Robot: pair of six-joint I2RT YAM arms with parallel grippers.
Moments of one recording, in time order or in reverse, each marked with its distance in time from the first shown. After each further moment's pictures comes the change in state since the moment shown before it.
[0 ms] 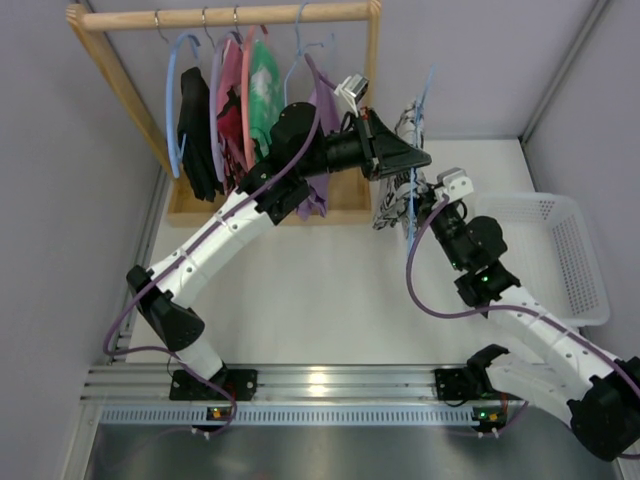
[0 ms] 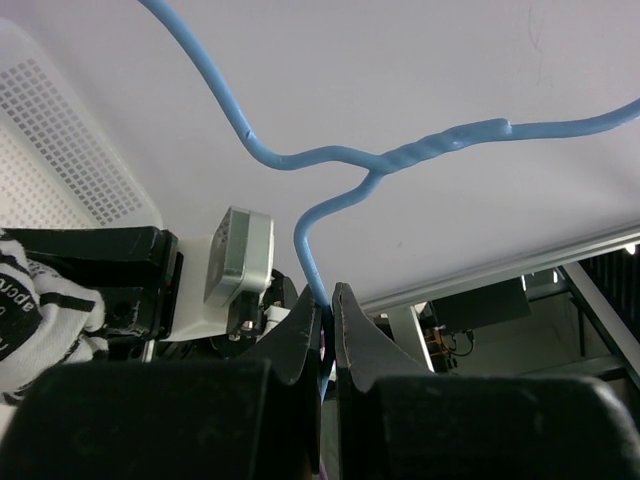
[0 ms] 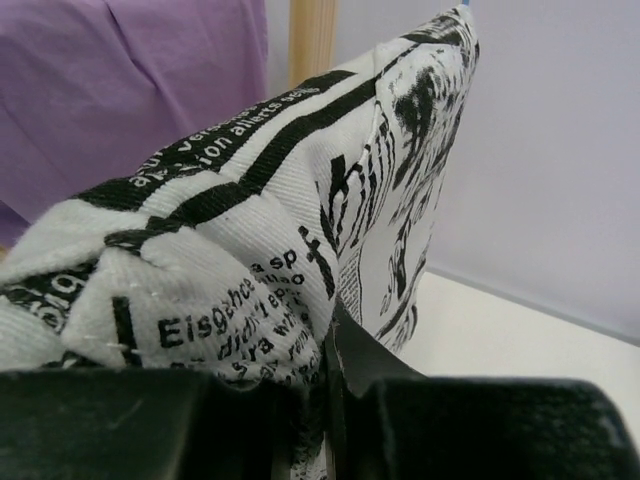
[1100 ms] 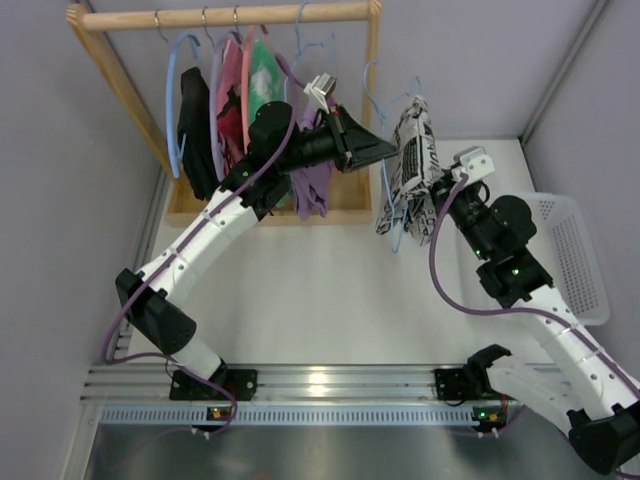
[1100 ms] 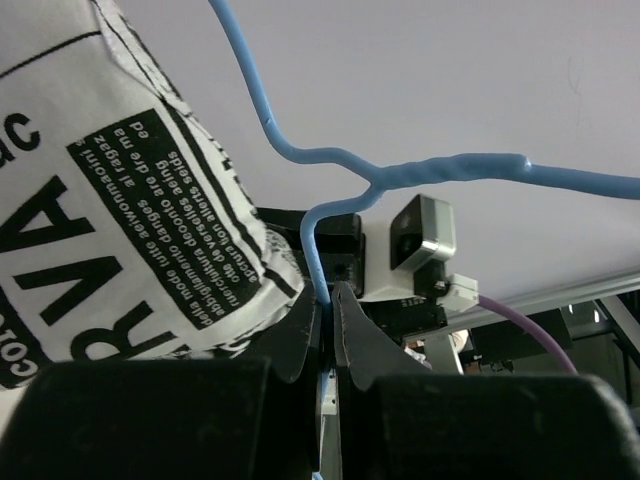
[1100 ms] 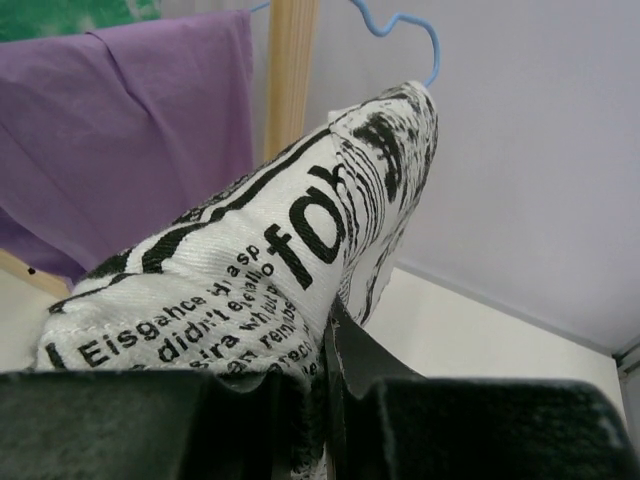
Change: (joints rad) left arm 0.146 -0.055 -0.134 0.043 0.037 0.050; right arm -0.074 -0.073 0.242 -0.385 -0.075 -0.035
